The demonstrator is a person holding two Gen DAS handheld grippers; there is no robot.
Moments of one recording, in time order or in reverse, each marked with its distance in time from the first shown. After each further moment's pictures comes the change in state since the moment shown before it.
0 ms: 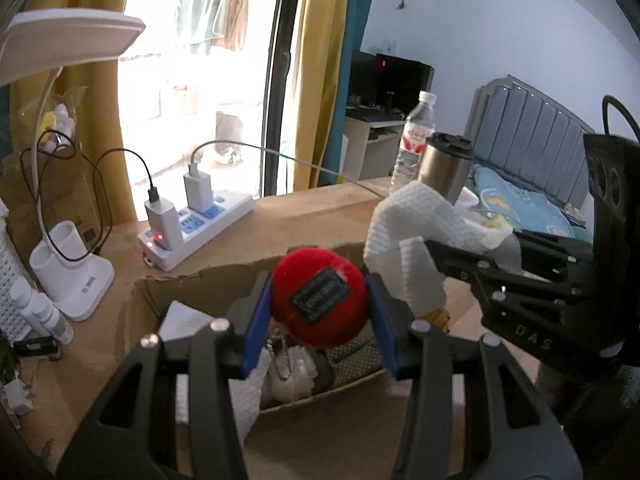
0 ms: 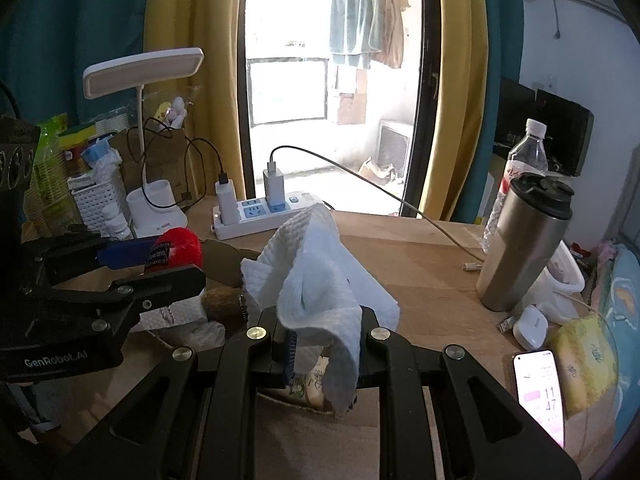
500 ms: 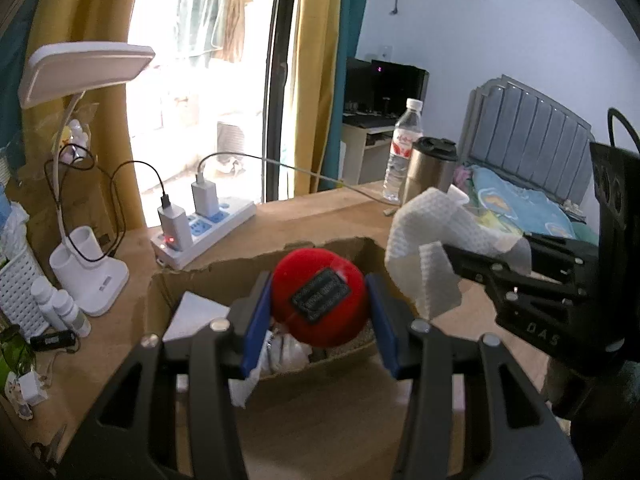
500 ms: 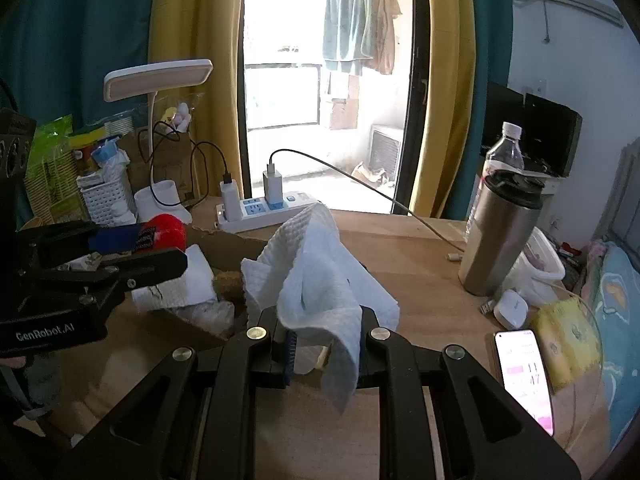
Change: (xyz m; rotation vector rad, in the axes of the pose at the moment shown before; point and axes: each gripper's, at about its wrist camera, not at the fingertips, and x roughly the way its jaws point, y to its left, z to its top) left arm -0.035 -0.010 -0.007 0.028 -0.031 0.013; right arm -0.039 0.007 -0.015 0.004 -0.023 -0.030
